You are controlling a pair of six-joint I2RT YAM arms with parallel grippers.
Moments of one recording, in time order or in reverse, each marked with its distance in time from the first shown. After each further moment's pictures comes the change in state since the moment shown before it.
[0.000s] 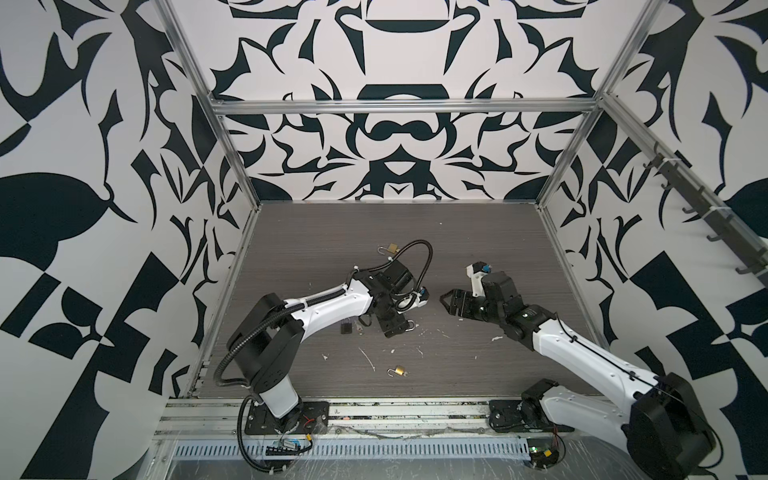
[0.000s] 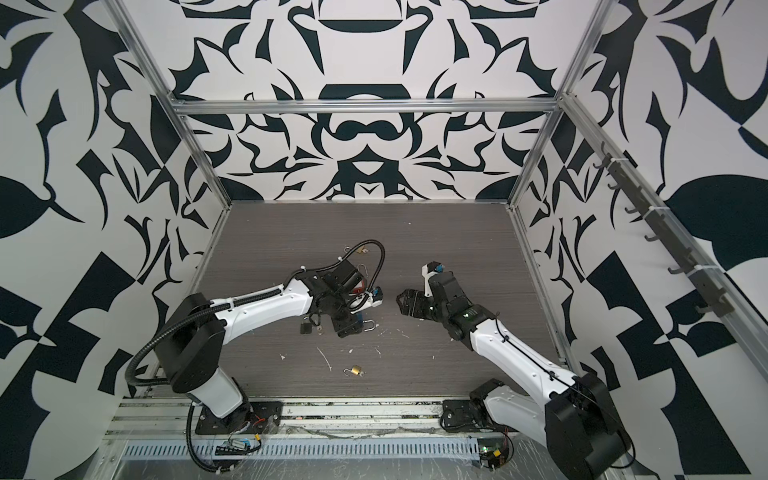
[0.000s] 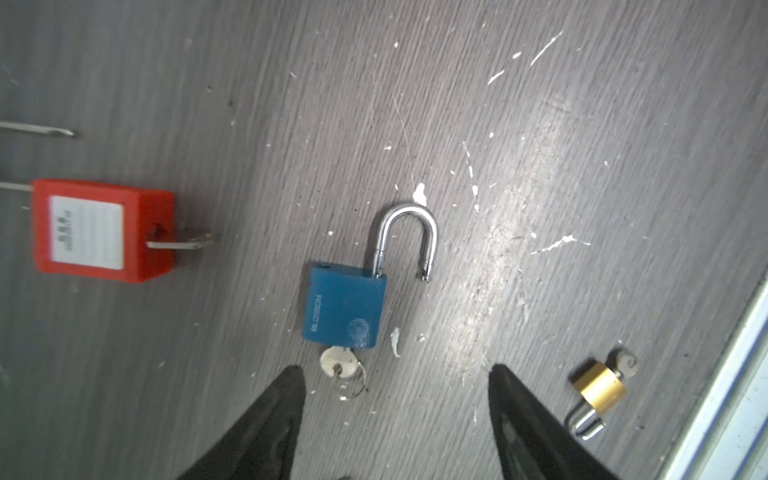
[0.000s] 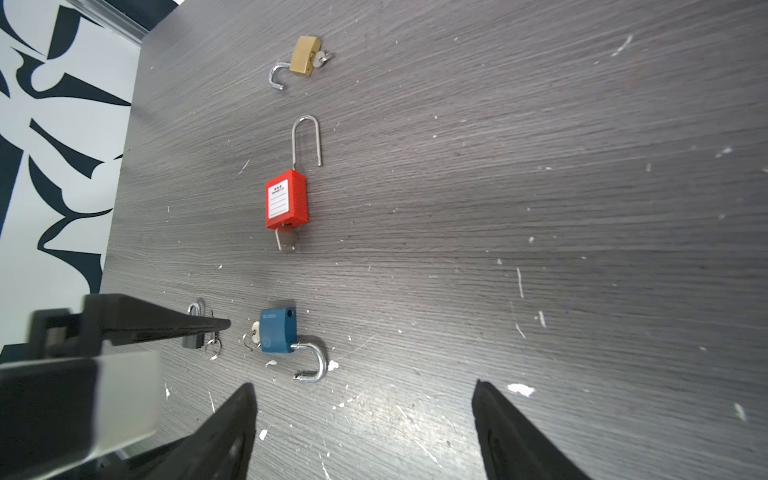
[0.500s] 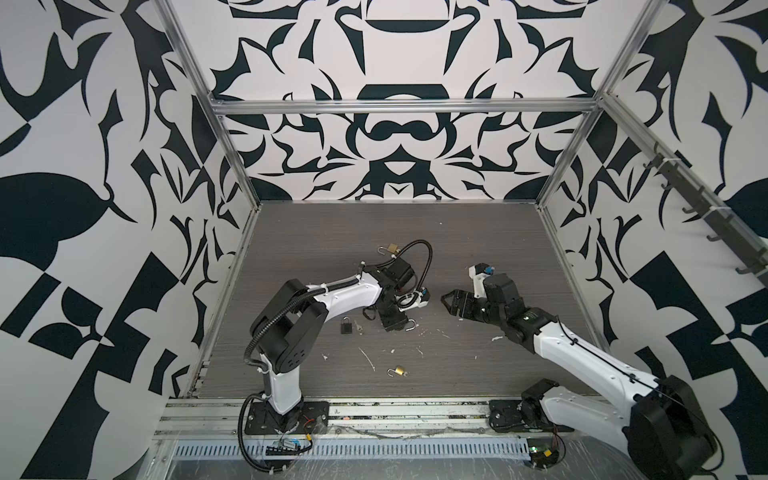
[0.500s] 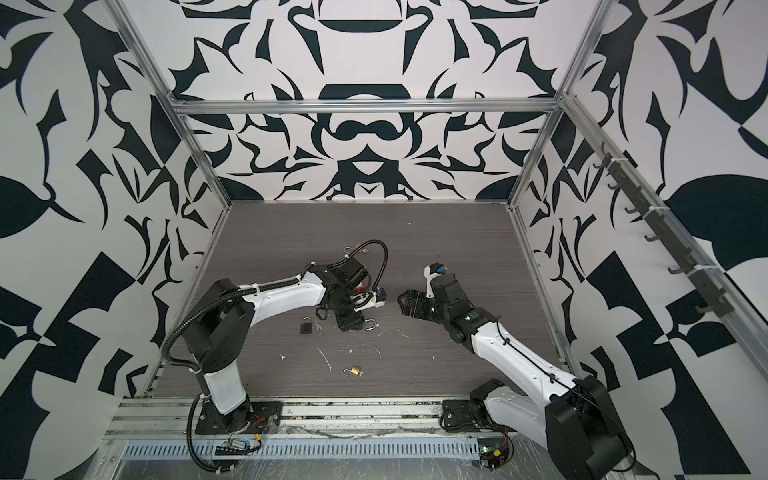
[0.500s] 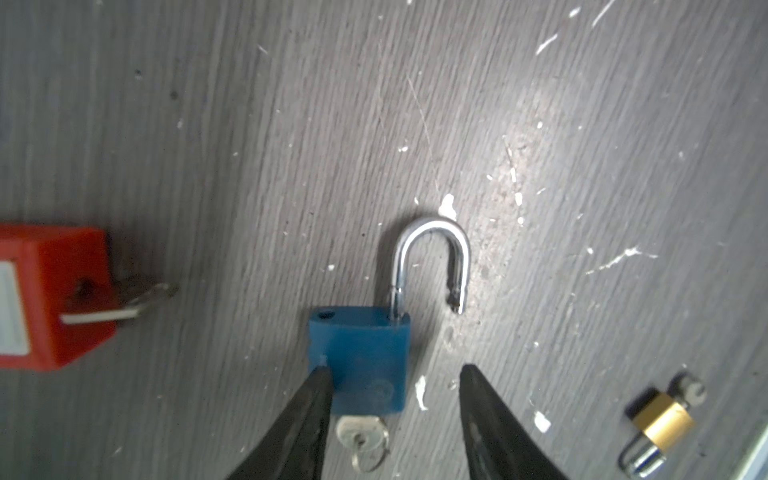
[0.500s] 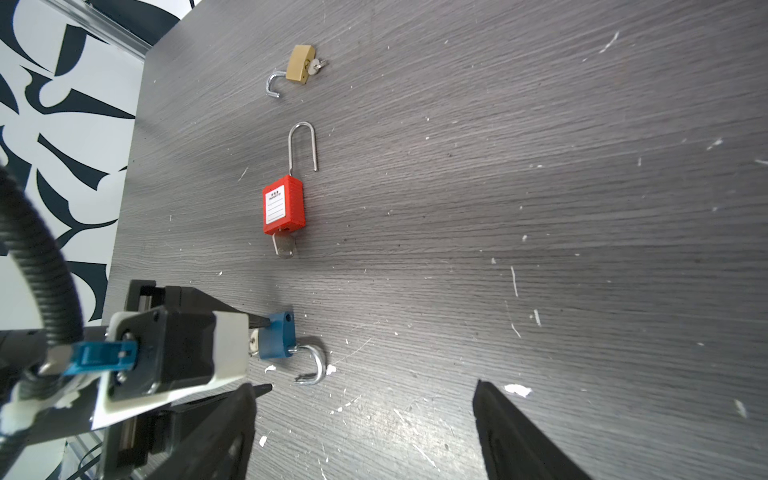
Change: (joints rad) left arm 0.025 0.138 0.064 0.000 0.027 0.083; right arm -0.011 -0.008 -0.028 0.036 -0.003 0.018
